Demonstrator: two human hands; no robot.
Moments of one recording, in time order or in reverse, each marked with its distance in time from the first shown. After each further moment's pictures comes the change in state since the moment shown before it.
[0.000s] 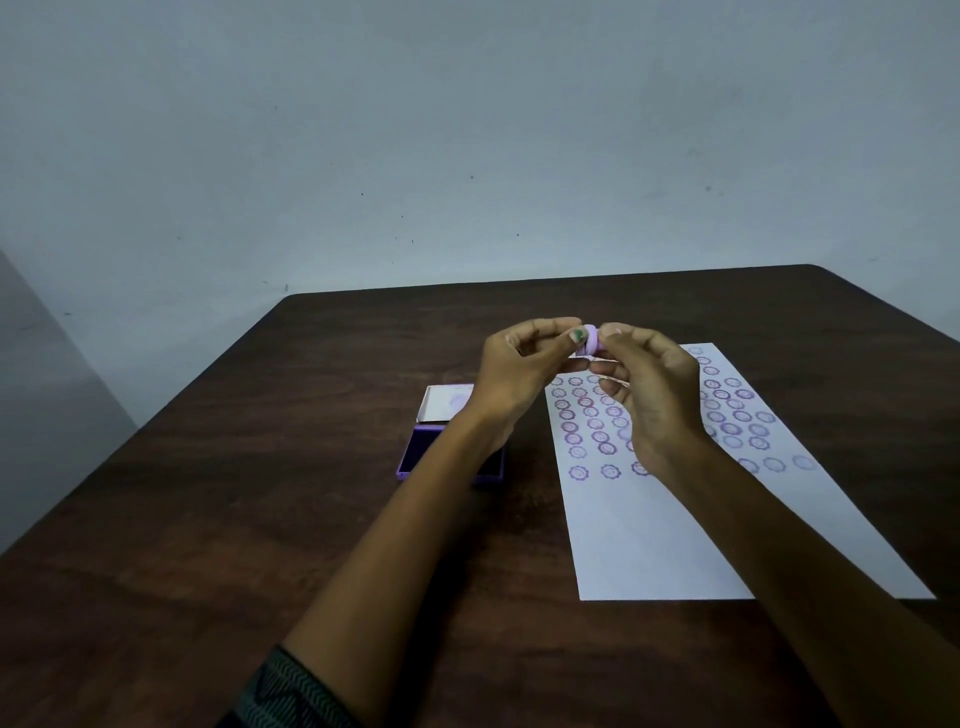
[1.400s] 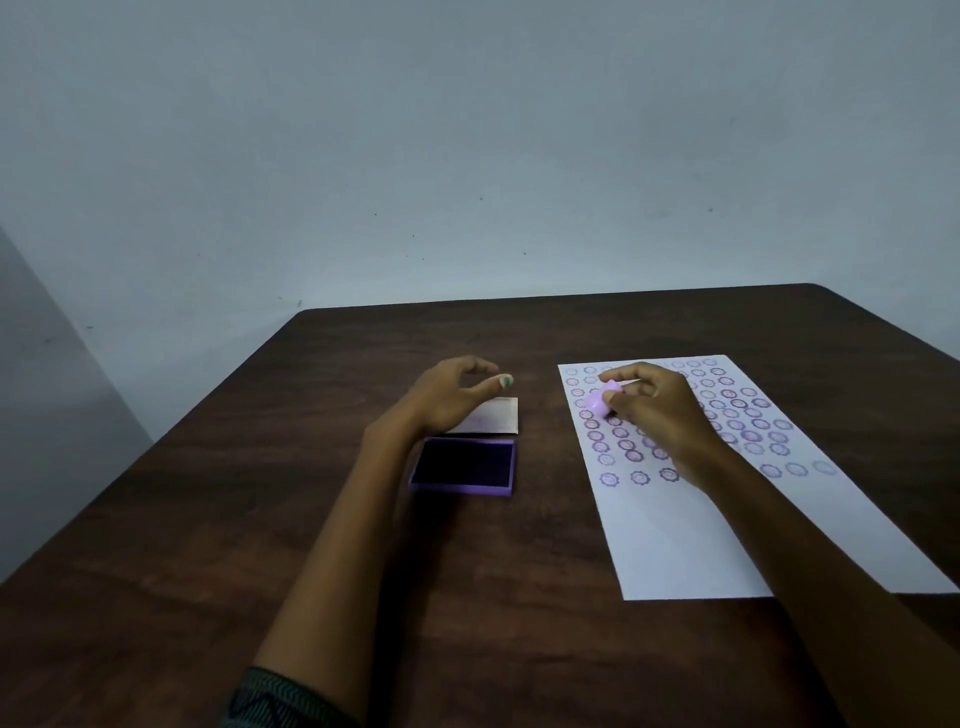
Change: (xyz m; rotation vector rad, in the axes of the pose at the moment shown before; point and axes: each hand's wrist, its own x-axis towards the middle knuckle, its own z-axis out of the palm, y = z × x) left_hand 0.013 0.003 -0.087 0.921 -0.166 -0.066; right_hand 0.029 0.014 -0.026 -0.638 -0.230 -0.082
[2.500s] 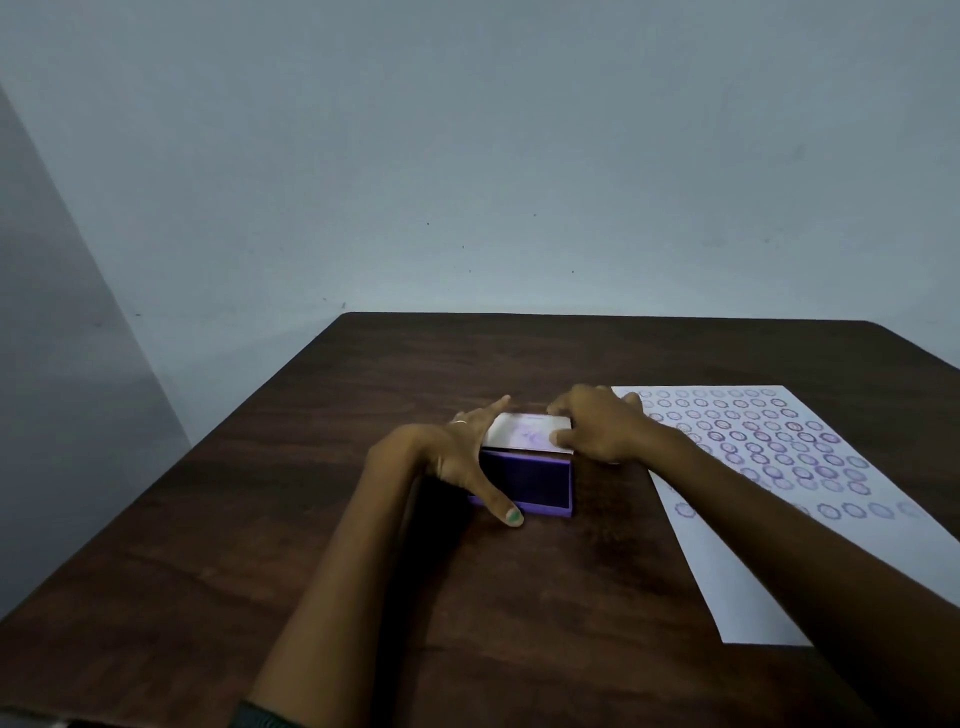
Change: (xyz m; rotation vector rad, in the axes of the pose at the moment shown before) left_hand -0.037 -0.023 -0.031 0.259 -0.470 -0.204; right_hand 0.015 -0.054 0.081 -0.929 -0.430 -0.264
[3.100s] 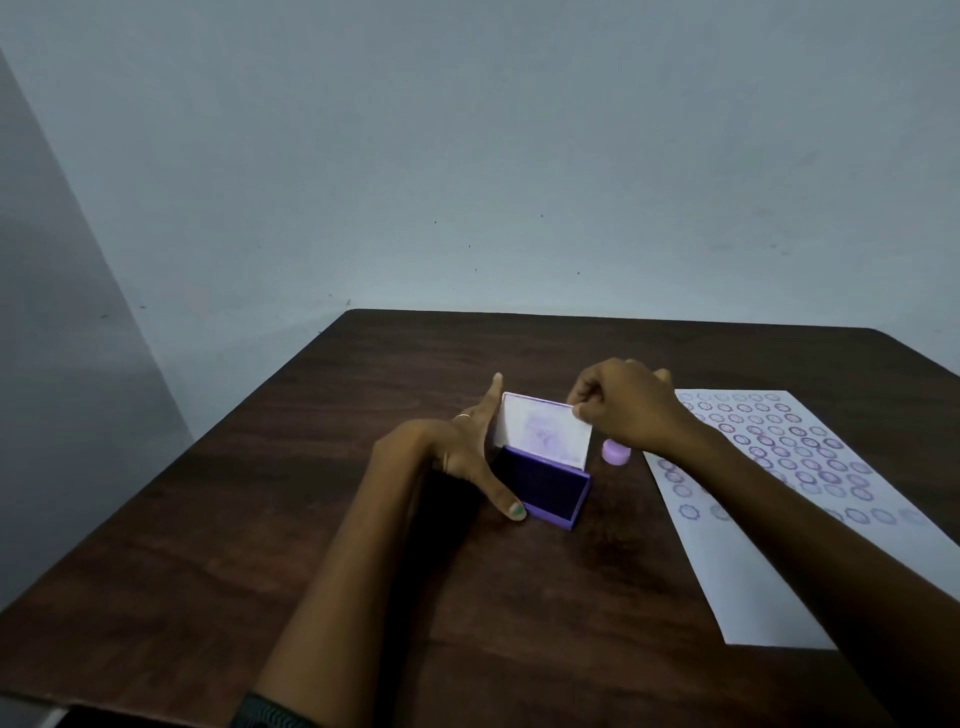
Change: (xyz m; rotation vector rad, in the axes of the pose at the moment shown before) left_hand -0.003 0.001 -0.002 -0.080 0.036 -0.018; right_hand -0.020 -0.005 -0.026 0.127 0.261 -0.006
